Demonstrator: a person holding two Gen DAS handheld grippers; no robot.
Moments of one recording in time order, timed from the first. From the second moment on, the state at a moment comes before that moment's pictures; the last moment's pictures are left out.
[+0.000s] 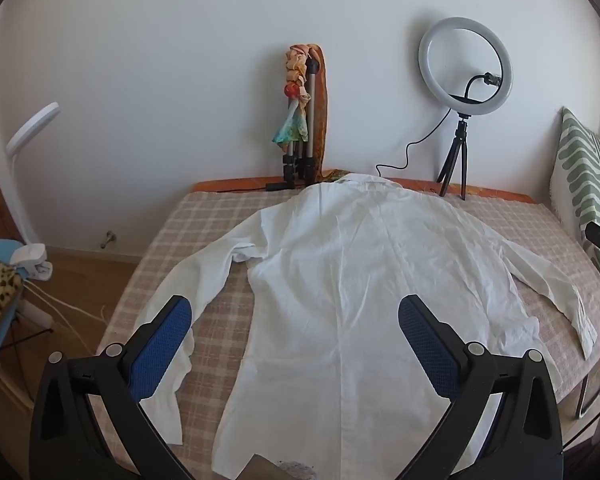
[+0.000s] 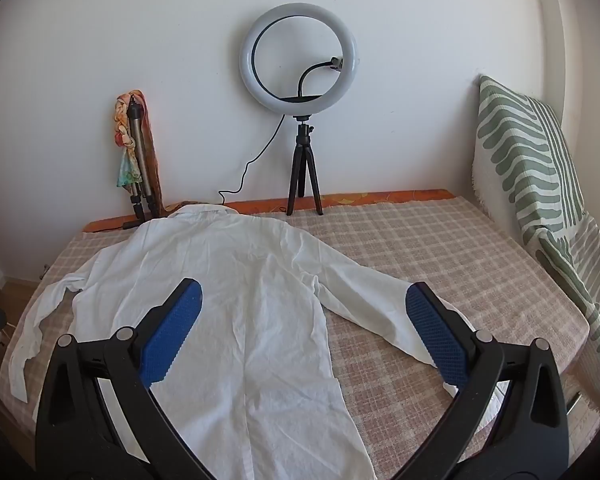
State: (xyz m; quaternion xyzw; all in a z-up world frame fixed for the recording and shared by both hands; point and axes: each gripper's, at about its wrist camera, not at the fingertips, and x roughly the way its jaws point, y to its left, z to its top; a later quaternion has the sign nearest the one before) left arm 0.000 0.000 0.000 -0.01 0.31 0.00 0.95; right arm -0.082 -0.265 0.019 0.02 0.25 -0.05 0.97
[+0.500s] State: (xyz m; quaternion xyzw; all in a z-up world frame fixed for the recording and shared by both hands) left arm 0.000 -0.001 0.000 -0.01 0.31 0.00 0.95; right arm -0.082 -0.266 0.020 0.02 0.25 -0.05 0.97
